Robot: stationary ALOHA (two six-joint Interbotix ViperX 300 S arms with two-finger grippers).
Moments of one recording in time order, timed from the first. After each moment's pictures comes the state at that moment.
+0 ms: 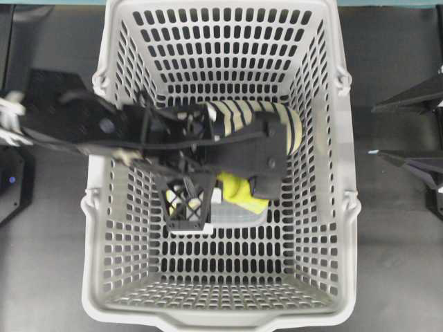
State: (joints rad) left arm -0.10 0.05 -0.10 0.04 1.09 -0.08; right arm -0.01 -0.99 1.14 0.02 -0.13 0.05
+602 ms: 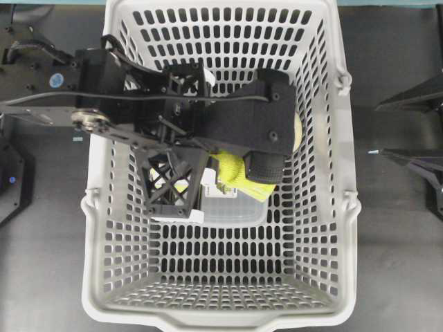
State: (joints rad) left arm -0.09 0.05 -0.33 0.04 1.31 -0.02; right arm -0.01 -1.01 1.15 0.02 -0.13 0.05
